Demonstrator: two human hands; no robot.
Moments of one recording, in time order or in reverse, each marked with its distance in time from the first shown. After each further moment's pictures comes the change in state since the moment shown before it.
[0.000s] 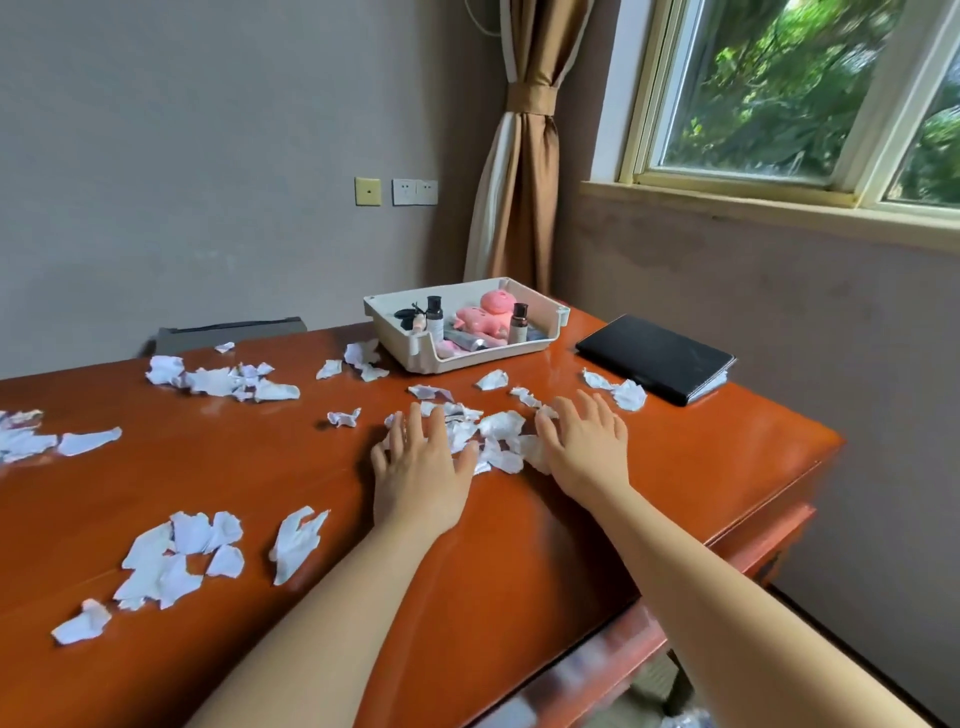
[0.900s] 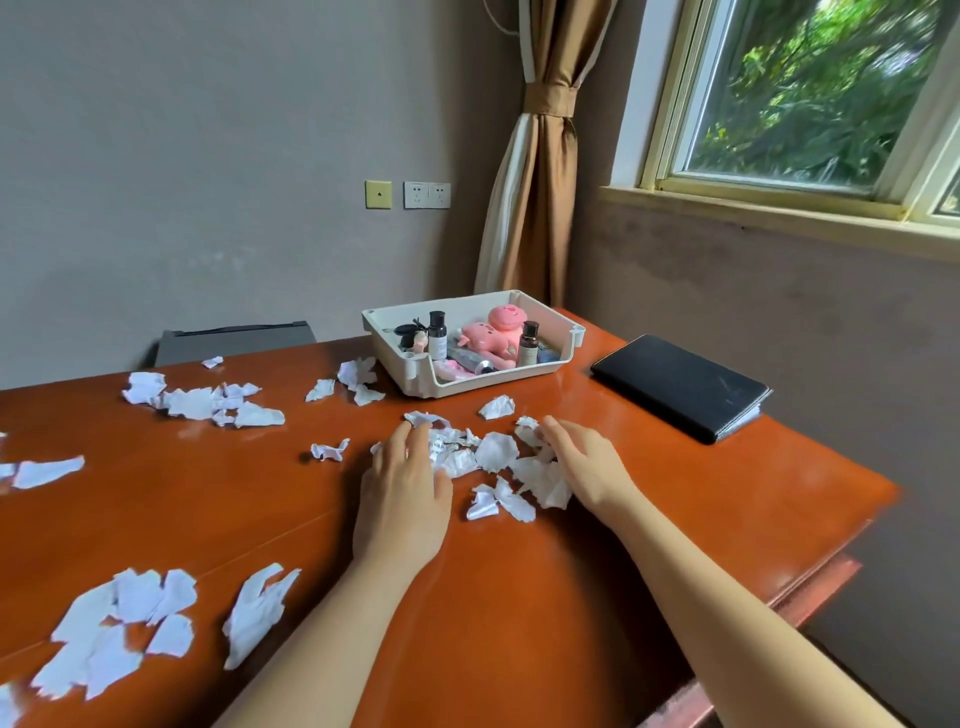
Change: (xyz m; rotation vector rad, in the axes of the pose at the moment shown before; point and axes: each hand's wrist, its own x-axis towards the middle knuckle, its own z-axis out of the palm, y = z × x) left_hand 0.028 -0.005 0.004 -0.139 0.151 0.011; right_hand 0.041 0.003 -0.004 0.476 -0.132 -0.070
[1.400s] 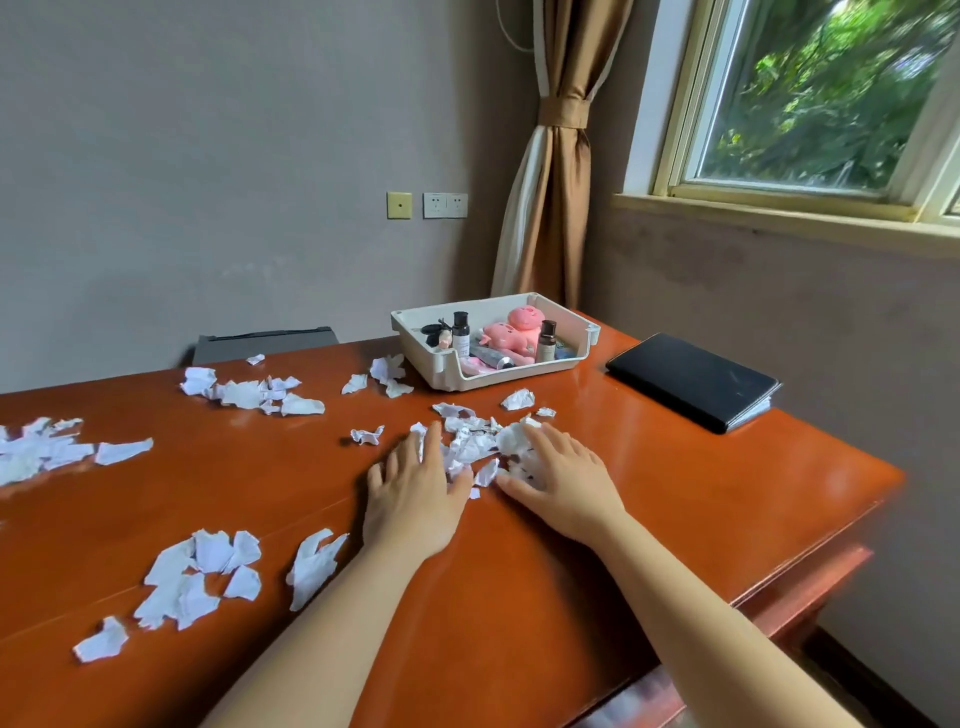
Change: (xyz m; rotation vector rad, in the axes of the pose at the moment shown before) left_hand -0.018 -0.016 -0.014 0.136 -0.147 -0.055; right_hand -0.038 -0.021 0.031 -0.426 -0.118 -0.145
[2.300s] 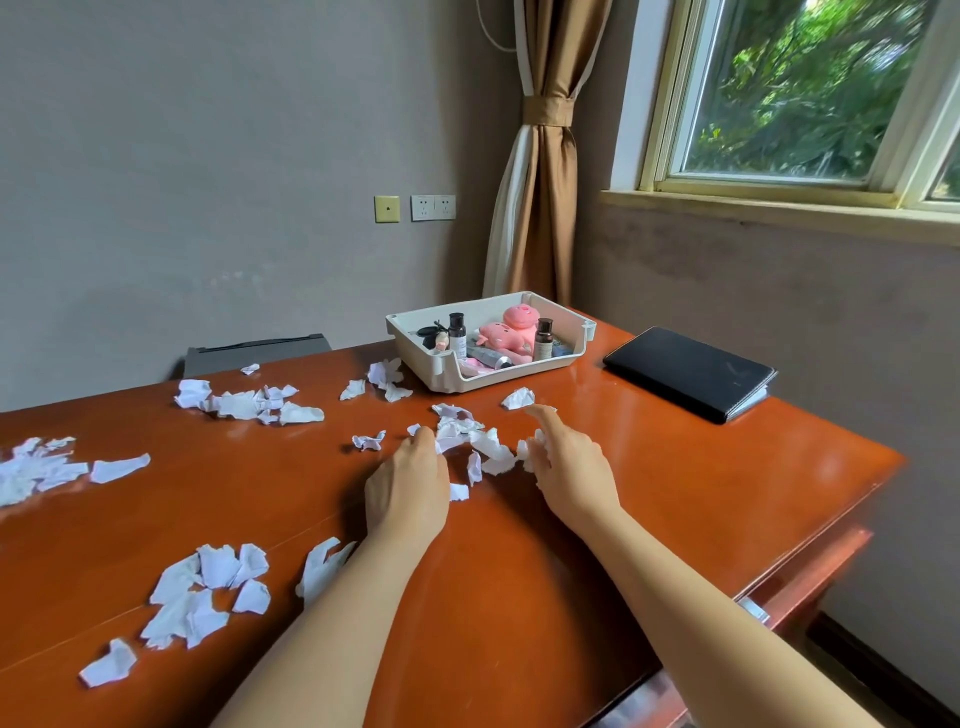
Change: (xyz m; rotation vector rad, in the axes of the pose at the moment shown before) left_hand 0.009 0.000 -0.010 -0.035 0.219 -0.016; right_hand 0.004 -0.014 0.000 0.152 0.268 0.031
